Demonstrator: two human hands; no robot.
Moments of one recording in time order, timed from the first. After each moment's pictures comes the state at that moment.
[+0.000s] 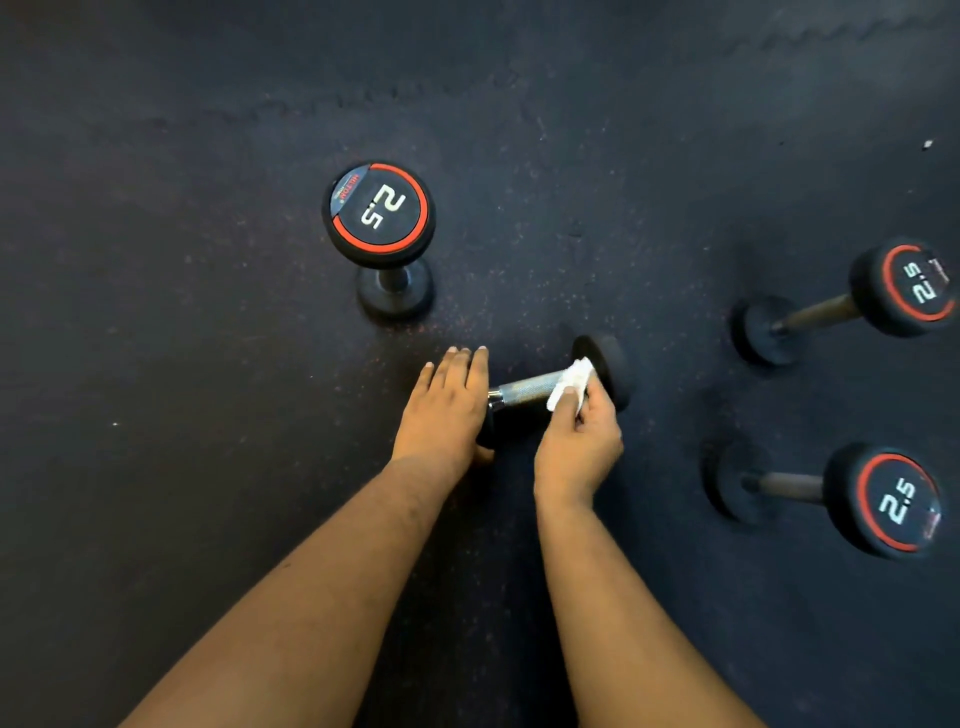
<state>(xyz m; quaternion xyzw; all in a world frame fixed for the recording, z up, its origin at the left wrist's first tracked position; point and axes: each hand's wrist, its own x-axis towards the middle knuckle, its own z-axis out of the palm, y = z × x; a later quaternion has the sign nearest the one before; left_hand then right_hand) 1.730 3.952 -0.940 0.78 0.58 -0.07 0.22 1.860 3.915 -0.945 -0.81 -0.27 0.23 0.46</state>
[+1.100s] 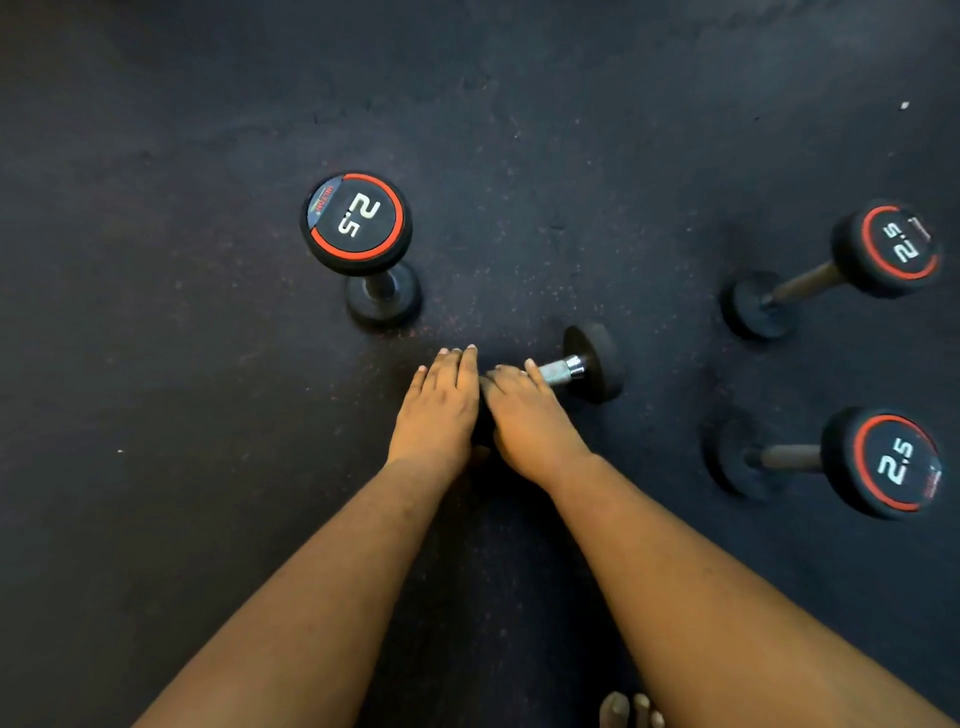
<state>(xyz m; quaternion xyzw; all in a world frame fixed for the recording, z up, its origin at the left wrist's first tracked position) 1.729 3.948 -0.939 0.79 0.56 -0.07 0.21 1.874 3.939 -0.951 -0.59 -0.78 0.20 -0.02</state>
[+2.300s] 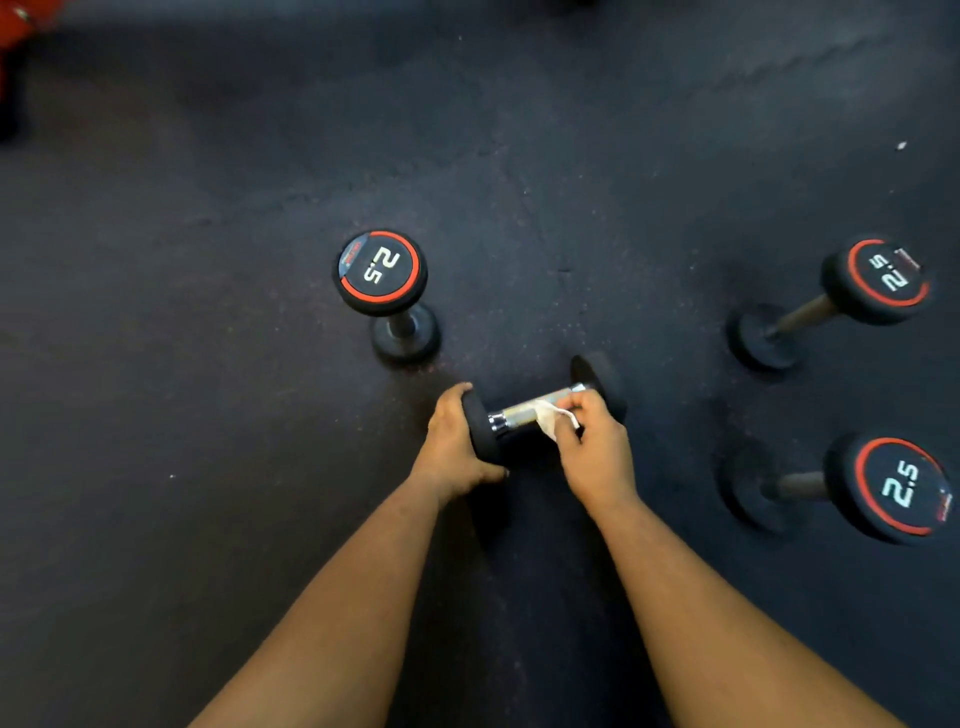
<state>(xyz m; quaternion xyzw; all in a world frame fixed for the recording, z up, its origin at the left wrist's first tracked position) 1.719 3.947 -0.957 0.59 0.63 0.14 0.49 1.911 3.914 -0.932 -0.76 -0.47 0.34 0.31</state>
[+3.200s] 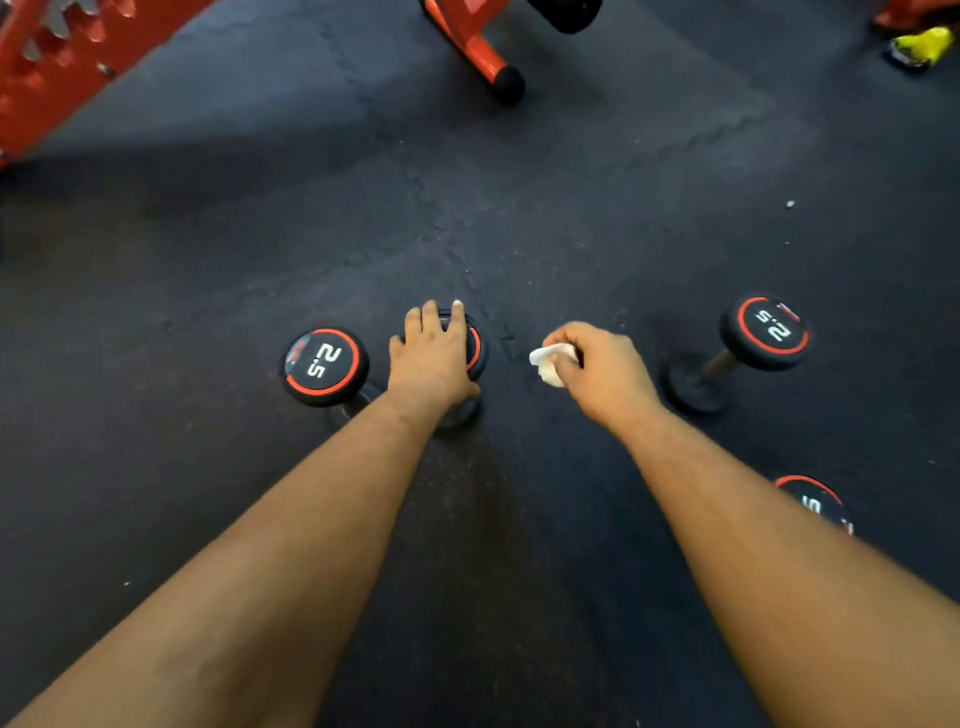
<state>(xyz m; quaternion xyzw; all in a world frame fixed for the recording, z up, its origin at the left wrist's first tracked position) 1.805 4.092 -0.822 0.77 0.61 -0.09 0.16 2.002 4.022 -0.809 -0.73 -0.58 0.25 0.25</state>
